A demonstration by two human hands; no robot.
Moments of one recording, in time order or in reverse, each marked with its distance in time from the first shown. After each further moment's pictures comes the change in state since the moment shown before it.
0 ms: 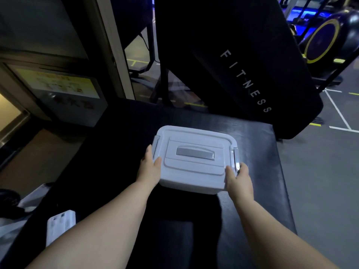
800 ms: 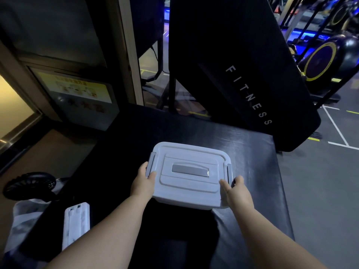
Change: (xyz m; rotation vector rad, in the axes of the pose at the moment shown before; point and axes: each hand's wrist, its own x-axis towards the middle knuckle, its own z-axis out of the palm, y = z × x) left_hand -0.049 -0.033 -0.043 -0.127 0.039 -0.130; right_hand -0.042 -0.009 -0.003 -0.271 -0.108 0.061
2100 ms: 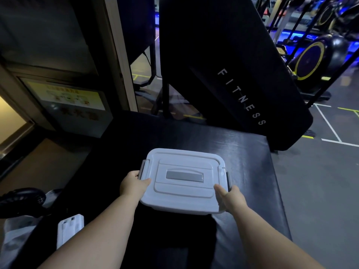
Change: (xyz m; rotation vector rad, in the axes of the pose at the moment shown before) left_hand 0.023 0.014 -0.010 0.076 0.071 -0.069; right_hand 0.021 0.009 0.004 0.138 -0.110 0.130
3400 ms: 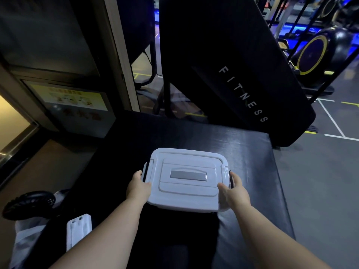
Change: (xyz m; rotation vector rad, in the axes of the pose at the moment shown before) left_hand -0.010 0.000 -0.004 0.078 -0.039 0.013; right_hand -0.017 -0.016 -0.007 0.023 0.050 -0.106
